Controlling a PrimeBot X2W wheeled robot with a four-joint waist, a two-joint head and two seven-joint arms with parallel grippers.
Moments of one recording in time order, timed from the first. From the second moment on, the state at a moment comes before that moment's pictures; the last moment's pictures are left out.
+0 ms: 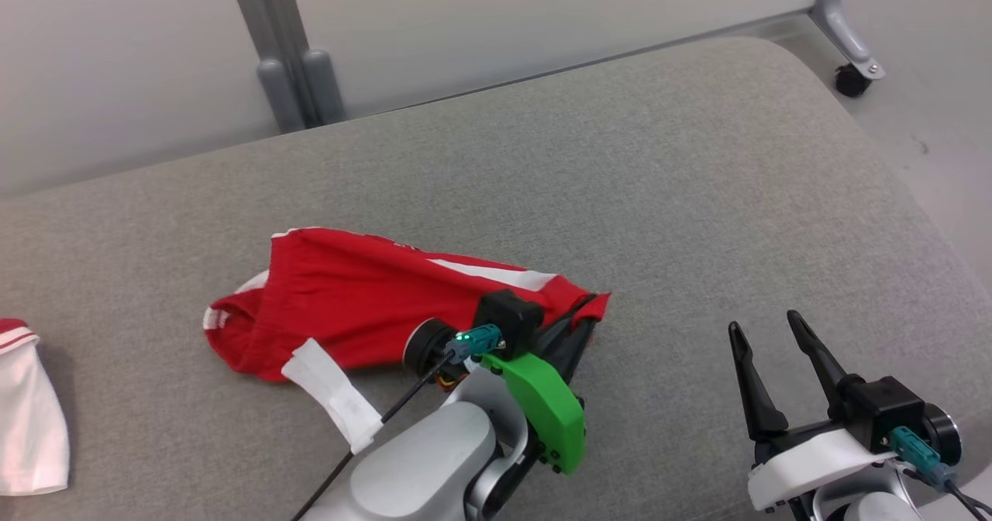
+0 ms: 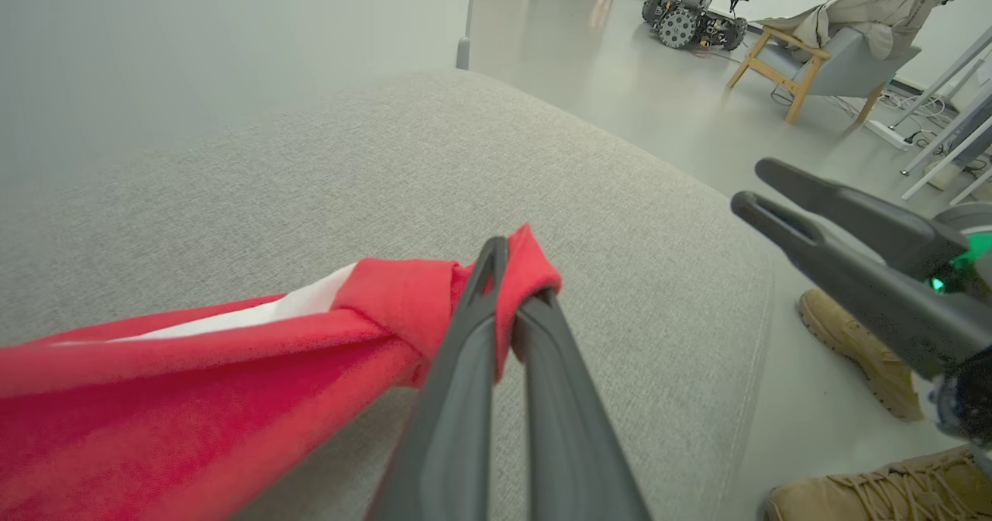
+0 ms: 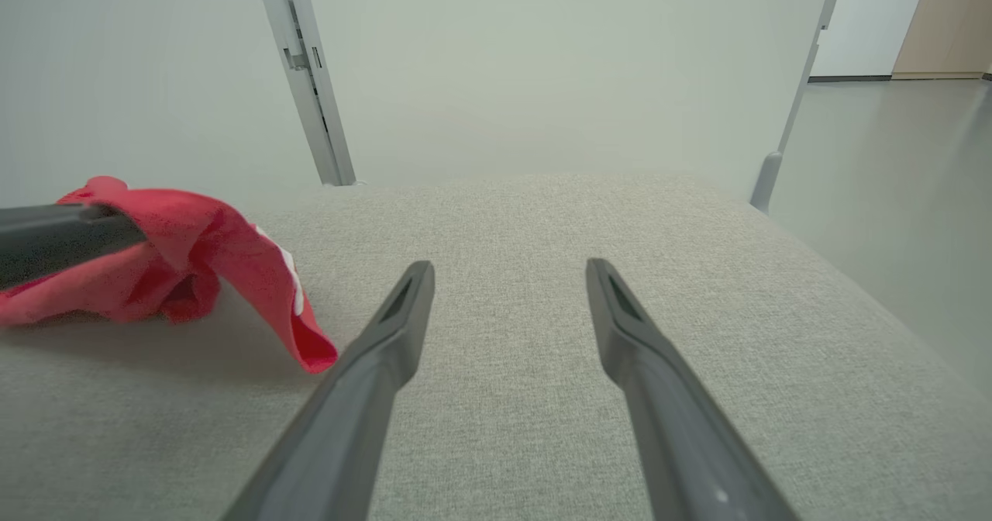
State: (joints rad) left arm -0.61 0.05 -1.09 0.55 -0.82 0.05 -0.16; right arm 0.01 -0.12 0.07 0.14 0.13 0.13 -0.26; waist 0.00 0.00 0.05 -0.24
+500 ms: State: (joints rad) left arm -0.65 0.05 -1.27 0.38 -1.07 -0.01 -0.16; right arm 0.02 -0.10 0.02 0.14 0.13 0.13 -0.26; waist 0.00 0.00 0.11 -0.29
